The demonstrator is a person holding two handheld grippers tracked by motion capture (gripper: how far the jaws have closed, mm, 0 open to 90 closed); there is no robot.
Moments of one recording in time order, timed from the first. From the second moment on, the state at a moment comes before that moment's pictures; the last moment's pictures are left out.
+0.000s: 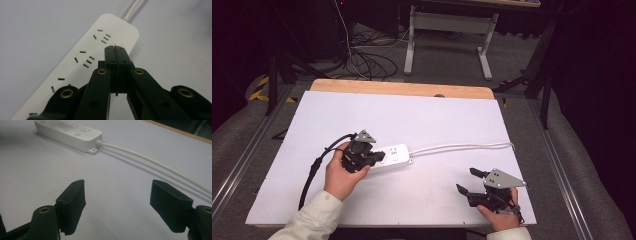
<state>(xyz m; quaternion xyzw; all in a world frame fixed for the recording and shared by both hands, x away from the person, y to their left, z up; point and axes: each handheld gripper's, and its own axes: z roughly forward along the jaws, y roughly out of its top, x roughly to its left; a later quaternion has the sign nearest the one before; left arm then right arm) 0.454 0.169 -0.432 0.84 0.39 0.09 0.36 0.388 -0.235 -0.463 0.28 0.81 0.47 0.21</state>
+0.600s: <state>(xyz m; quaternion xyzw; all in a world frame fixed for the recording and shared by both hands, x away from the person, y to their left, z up) 0.461 0.160 -0.444 0.85 0.40 0.09 0.32 0.388 -0.234 -0.462 0.28 0.81 0.47 0.21</state>
